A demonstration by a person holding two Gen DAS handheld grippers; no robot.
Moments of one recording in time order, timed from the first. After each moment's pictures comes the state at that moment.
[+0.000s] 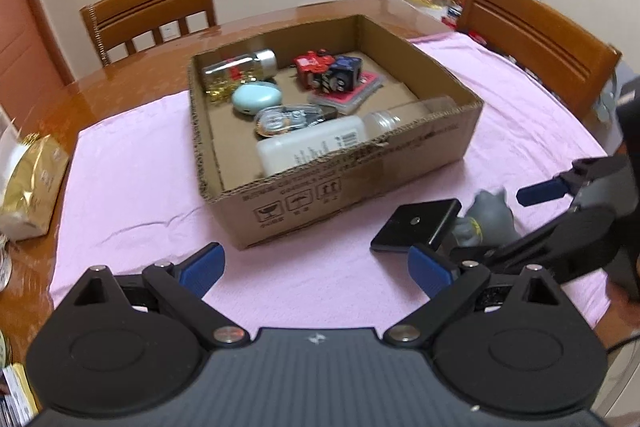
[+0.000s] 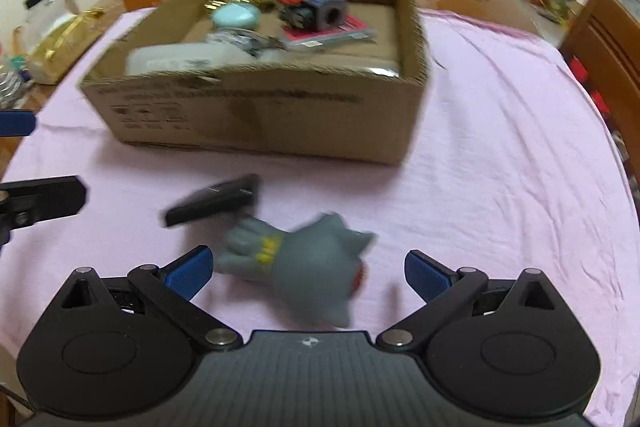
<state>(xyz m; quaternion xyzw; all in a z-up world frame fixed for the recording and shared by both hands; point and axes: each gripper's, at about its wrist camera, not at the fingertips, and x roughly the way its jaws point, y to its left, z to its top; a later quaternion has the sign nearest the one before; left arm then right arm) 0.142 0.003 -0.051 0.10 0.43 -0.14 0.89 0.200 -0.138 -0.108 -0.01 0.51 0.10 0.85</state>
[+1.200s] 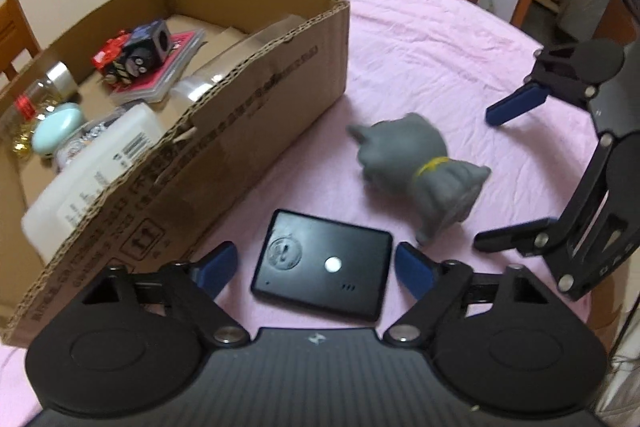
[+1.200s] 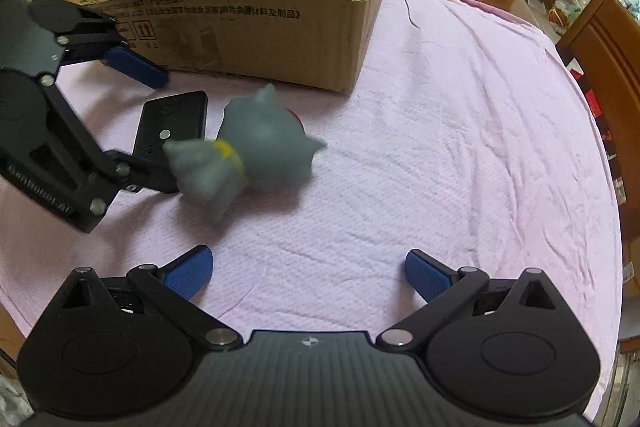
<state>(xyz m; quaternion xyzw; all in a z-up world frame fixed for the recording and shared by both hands) 0.183 -0.068 -0.124 0.23 0.45 -0.35 0.79 0.171 -0.178 -0.129 -0.08 0.52 0.13 0.84</state>
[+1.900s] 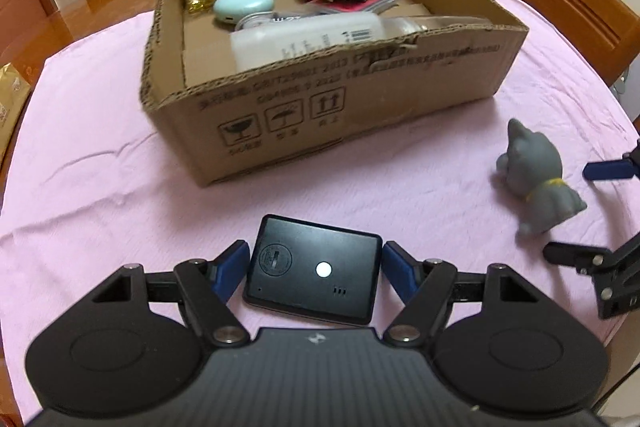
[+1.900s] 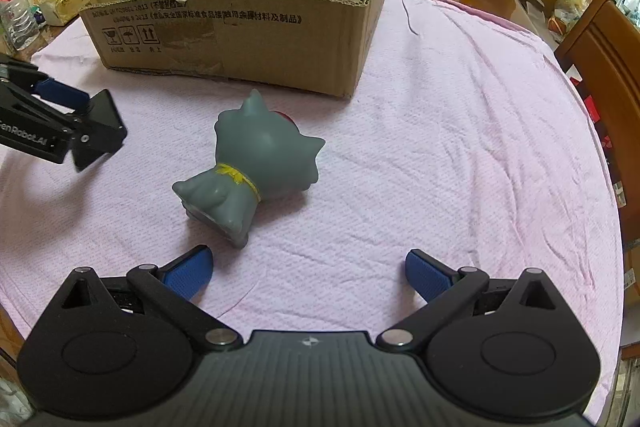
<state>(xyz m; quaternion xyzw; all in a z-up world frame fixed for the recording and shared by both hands) 0.168 -0.006 -0.120 0.08 0.51 -0.14 0.85 0.165 -0.179 -0.130 -0.08 0.50 0.13 0.85</state>
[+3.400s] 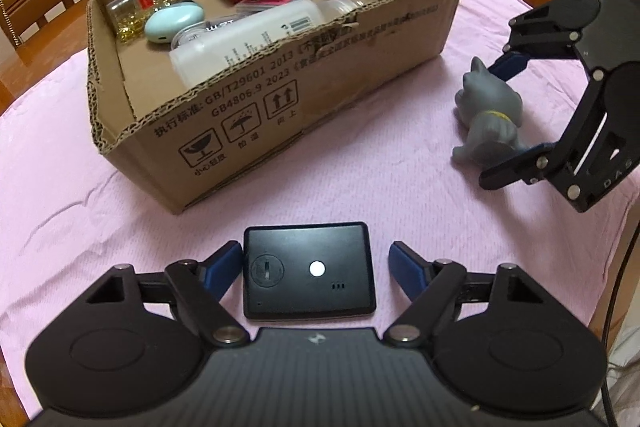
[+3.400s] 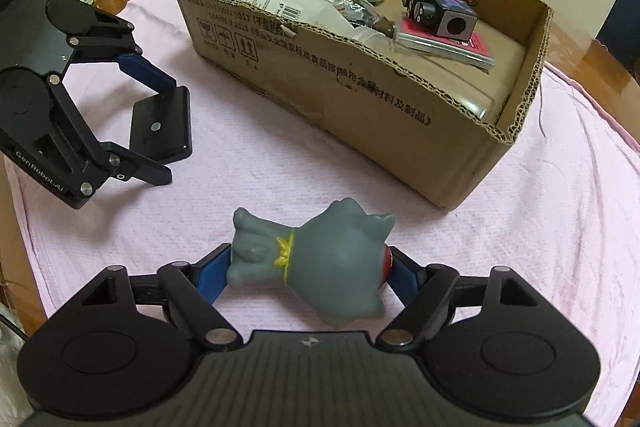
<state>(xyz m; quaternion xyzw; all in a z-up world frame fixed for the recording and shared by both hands) 0.171 -0.003 -0.120 0.16 0.50 -0.25 0.81 0.224 -0.142 -0.117 -0.17 0.51 0.31 0.78</state>
